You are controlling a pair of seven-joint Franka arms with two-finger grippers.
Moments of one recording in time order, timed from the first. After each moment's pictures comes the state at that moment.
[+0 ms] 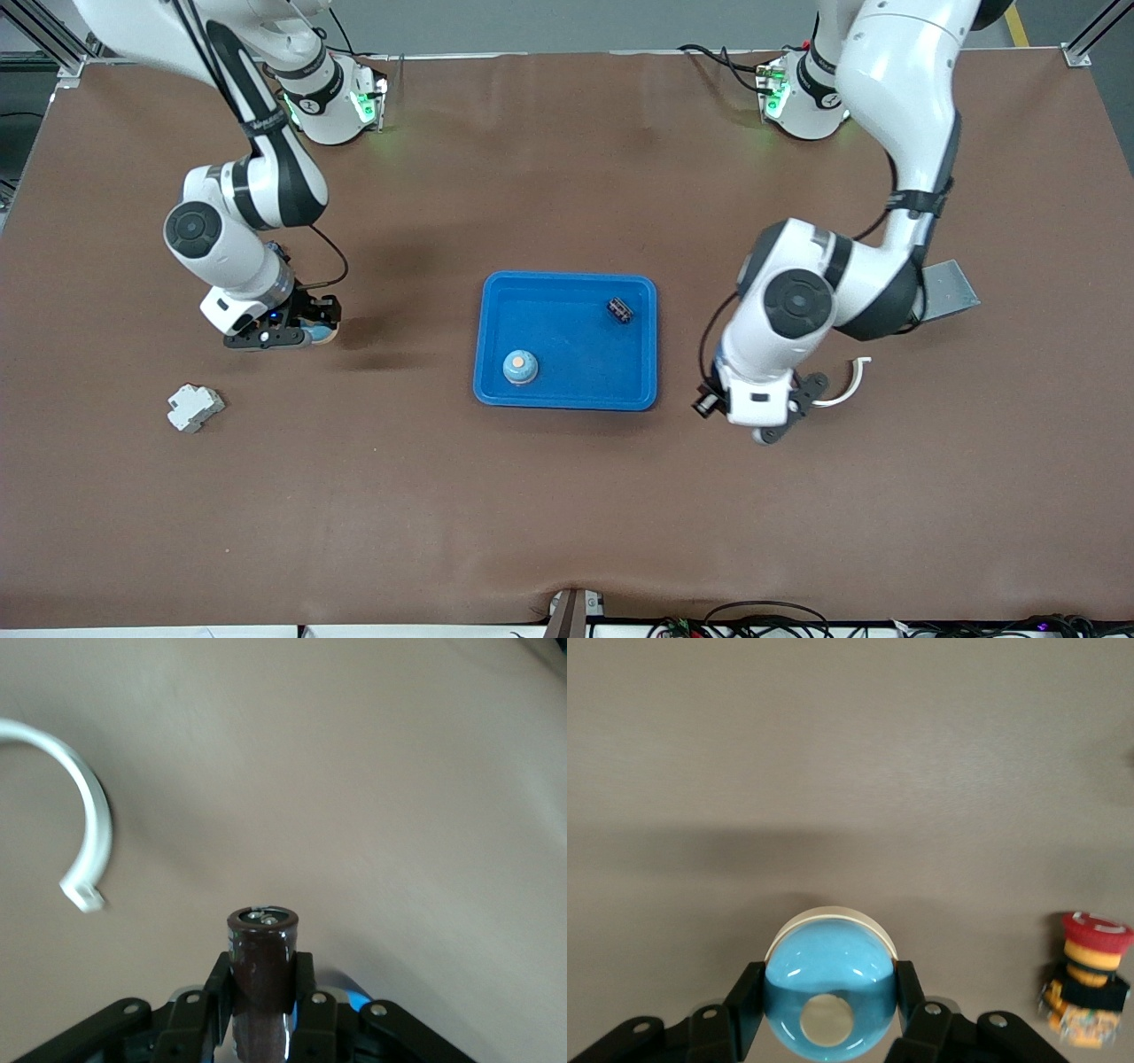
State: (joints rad) left arm -0.33 0.62 -0.07 -1.43 0.06 2.10 -1.10; right arm 0.07 0.25 0.03 -2.31 -0.04 2.57 0.04
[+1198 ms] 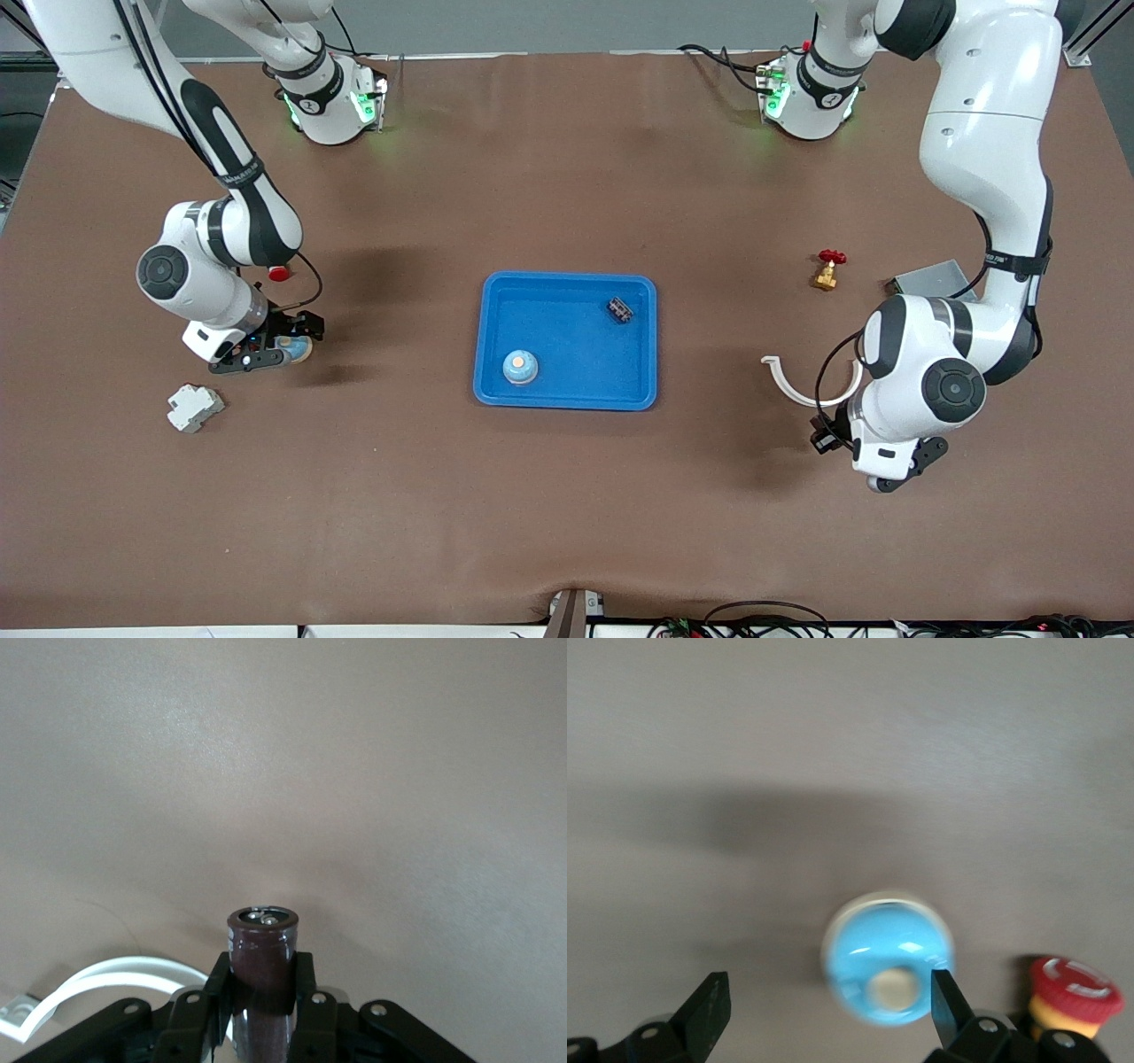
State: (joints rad) left arm -0.09 0.76 -0.06 -1.45 0.06 2.20 -0.72; right arm -0.07 0.34 0.12 -2.19 0.00 2.45 -0.08
